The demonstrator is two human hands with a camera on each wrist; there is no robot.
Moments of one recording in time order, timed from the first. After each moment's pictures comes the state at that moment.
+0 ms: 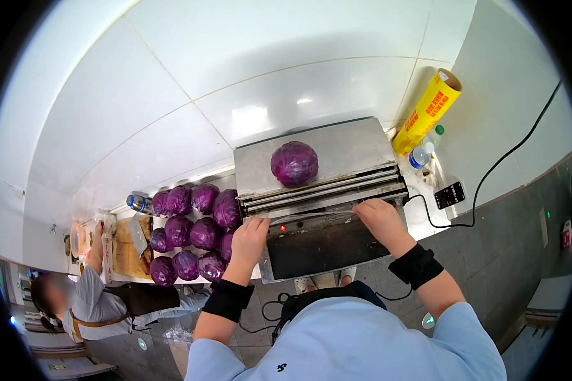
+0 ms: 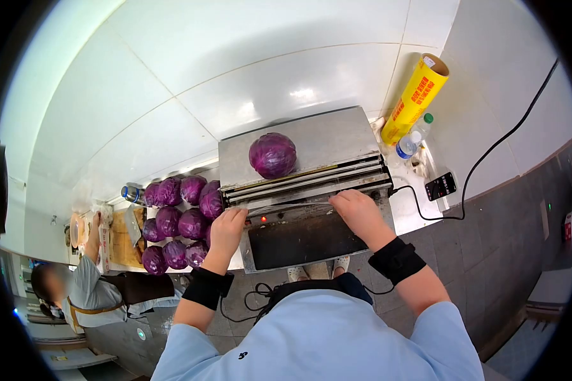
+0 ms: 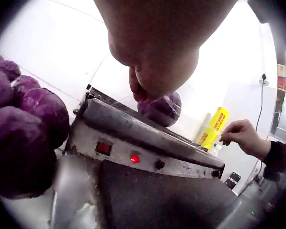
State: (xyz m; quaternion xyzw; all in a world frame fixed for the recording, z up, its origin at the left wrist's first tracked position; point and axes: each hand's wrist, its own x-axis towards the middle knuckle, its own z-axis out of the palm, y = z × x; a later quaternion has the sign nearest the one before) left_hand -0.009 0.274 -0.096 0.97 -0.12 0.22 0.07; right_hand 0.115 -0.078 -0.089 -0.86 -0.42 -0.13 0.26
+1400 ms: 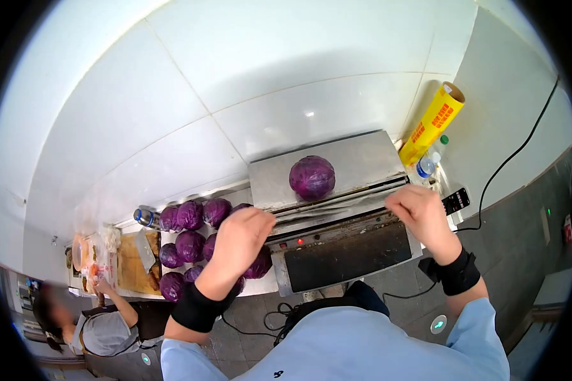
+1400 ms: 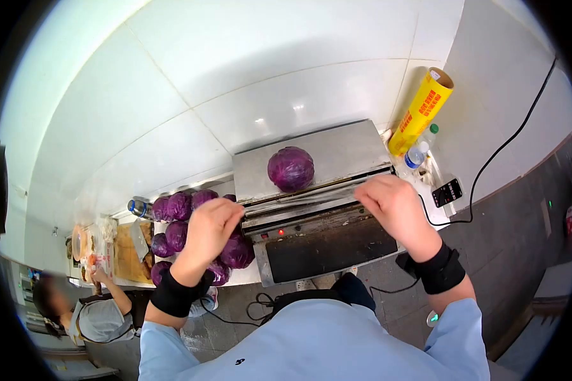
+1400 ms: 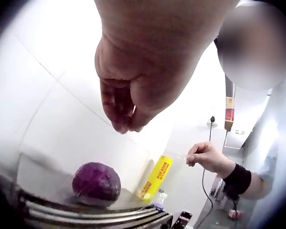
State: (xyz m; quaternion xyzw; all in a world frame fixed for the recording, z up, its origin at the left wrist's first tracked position) left_hand 0.008 0.298 0.058 0.95 -0.16 0.19 0.21; right_hand 0.104 -0.061 0.063 -0.86 -0.37 -0.16 0.32
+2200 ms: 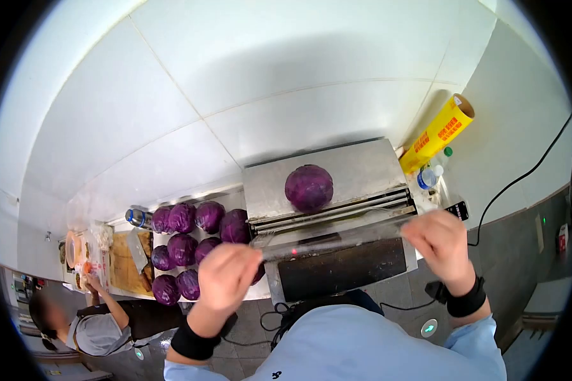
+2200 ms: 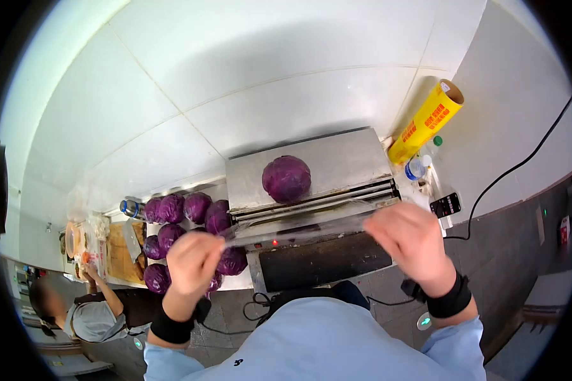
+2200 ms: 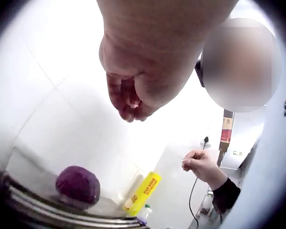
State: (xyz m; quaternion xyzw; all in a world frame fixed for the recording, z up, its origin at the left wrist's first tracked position) left_hand -0.017 0.288 0.080 0.92 -0.14 0.27 0.25; right_hand 0.101 -0.073 0.106 -0.84 -0.41 -0.17 0.31
